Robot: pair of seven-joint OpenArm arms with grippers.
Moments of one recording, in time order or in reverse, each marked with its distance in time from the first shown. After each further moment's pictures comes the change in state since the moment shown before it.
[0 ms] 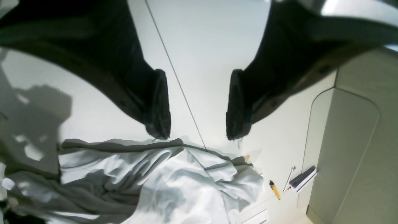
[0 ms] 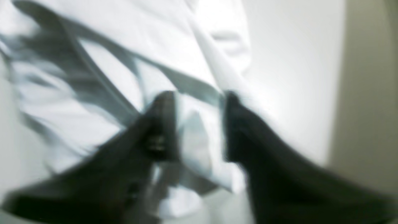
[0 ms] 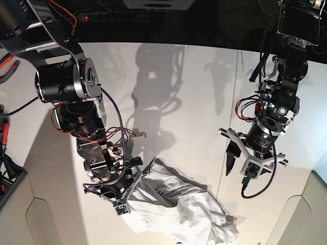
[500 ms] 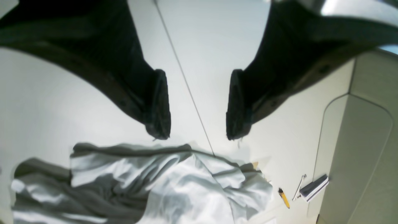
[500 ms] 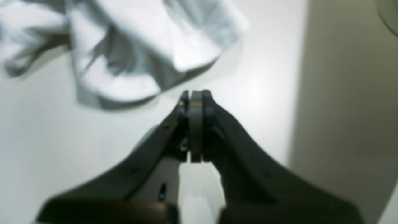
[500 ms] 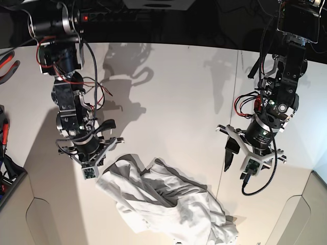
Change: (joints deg) left arm 0.8 0.0 0.0 0.0 -1.7 0.0 0.6; right arm -24.9 8.5 0.0 36.2 11.1 3.4 -10.2
